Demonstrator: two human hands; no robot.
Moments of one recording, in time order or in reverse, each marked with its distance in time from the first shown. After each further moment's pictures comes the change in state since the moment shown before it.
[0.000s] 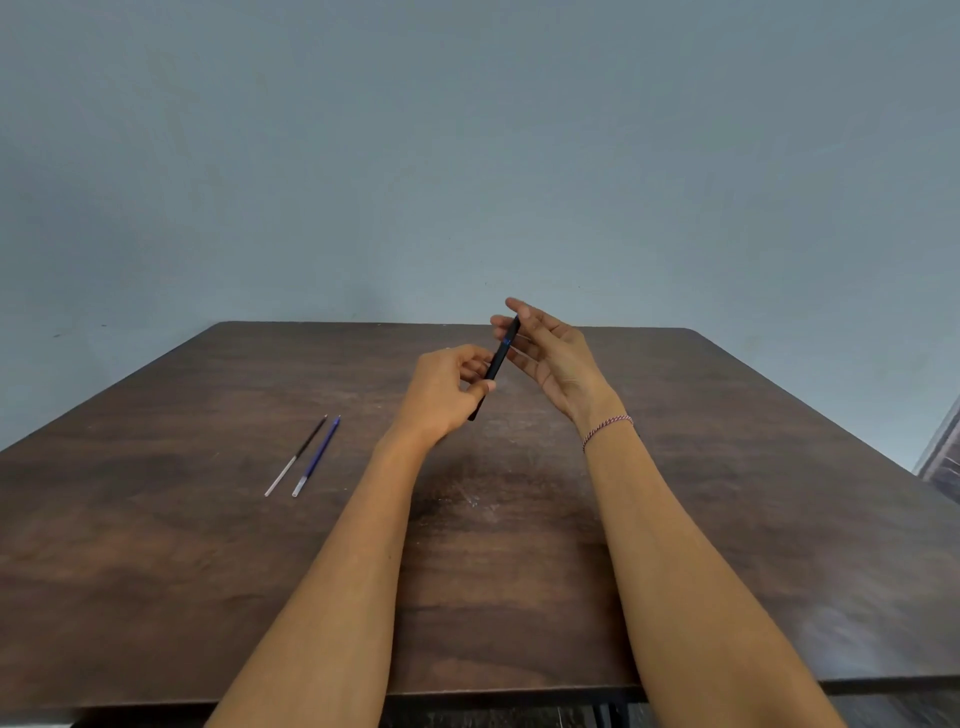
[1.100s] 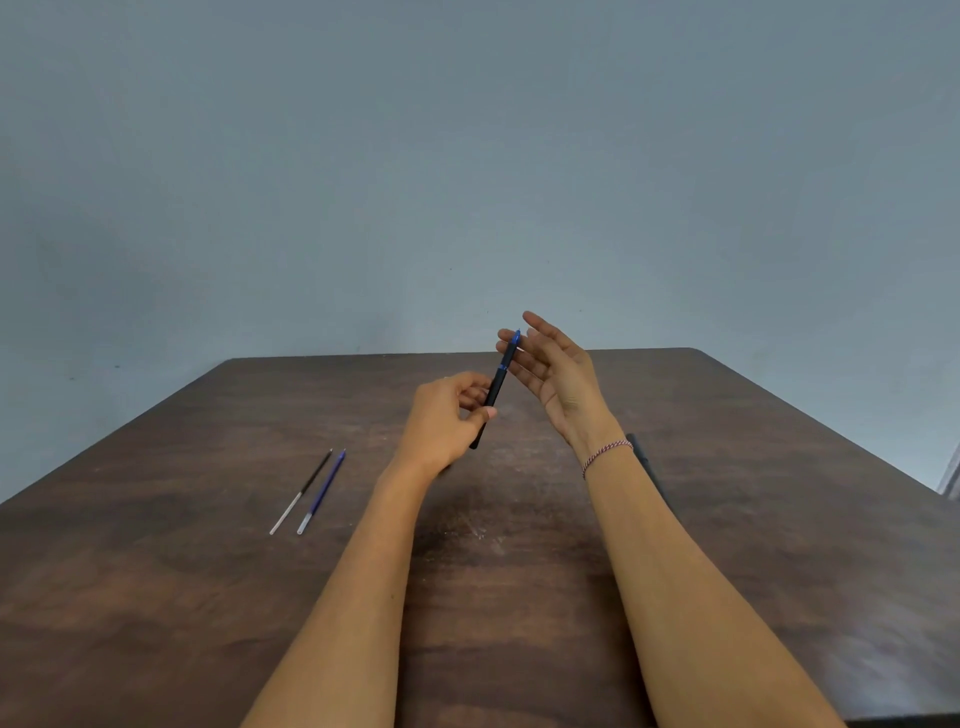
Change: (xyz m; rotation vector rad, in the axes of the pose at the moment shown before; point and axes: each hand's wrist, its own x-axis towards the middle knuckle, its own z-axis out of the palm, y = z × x) left_hand -0.001 0.001 -0.001 -0.025 0.006 -0.028; right_hand 0.002 0.000 0.005 0.158 0.101 -0.096
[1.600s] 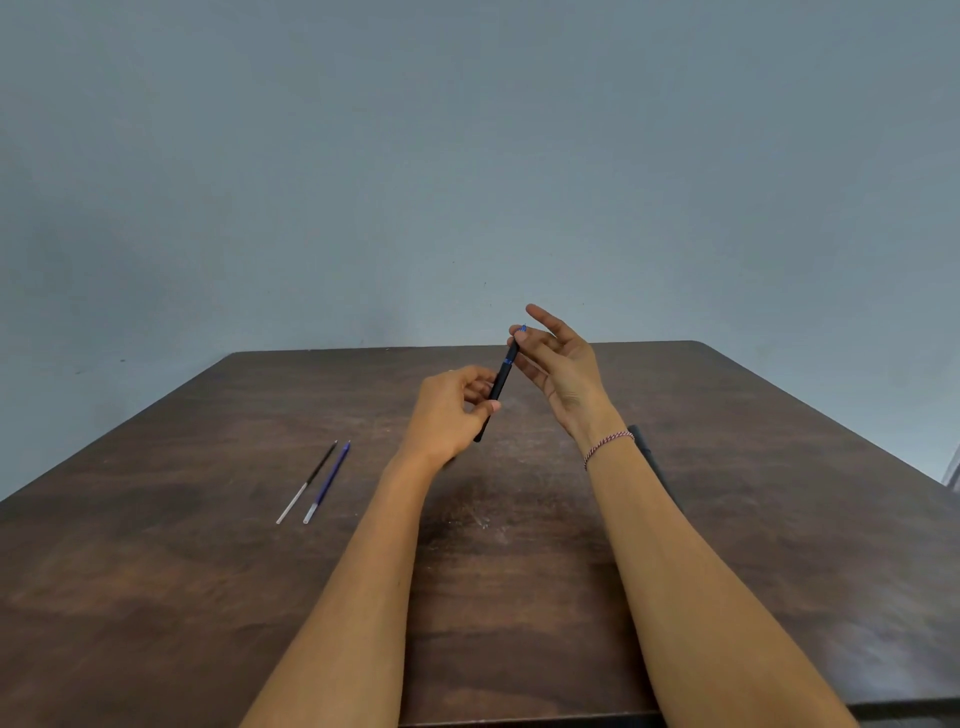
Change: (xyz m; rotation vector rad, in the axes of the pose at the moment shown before) left_hand -0.002 0.003 -0.001 0.010 -0.020 0.002; right_hand -0.002 0.002 0.001 -0.080 0.002 -0.050
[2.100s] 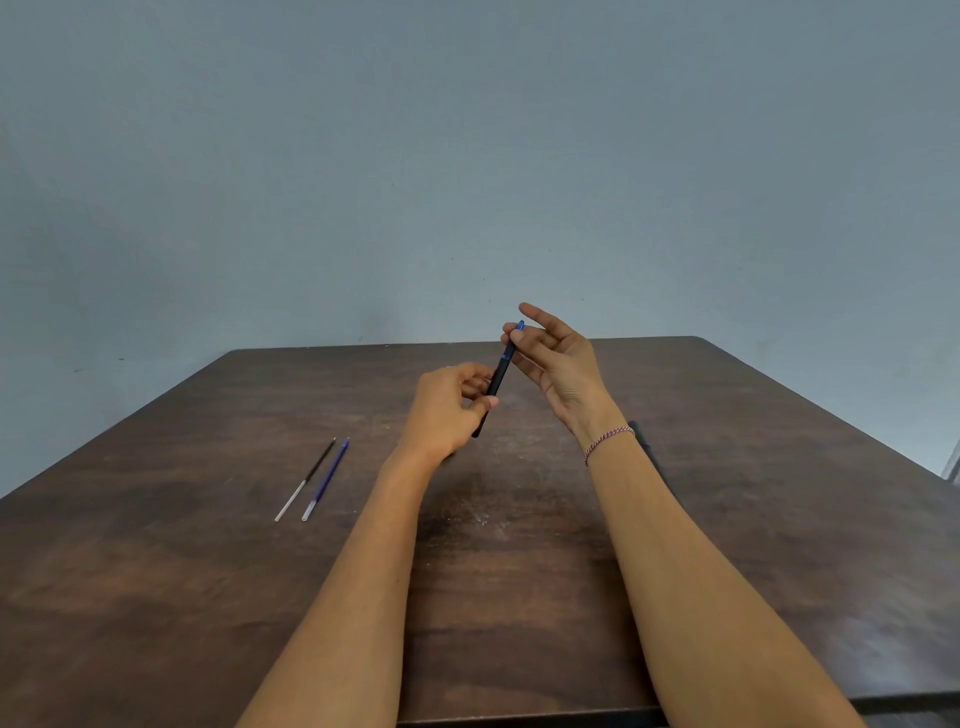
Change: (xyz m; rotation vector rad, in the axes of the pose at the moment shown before) left_hand 0.000 0.000 0.000 0.011 0.012 -0.002; right_hand 0.001 0.002 -0.003 0.012 -0.053 0.005
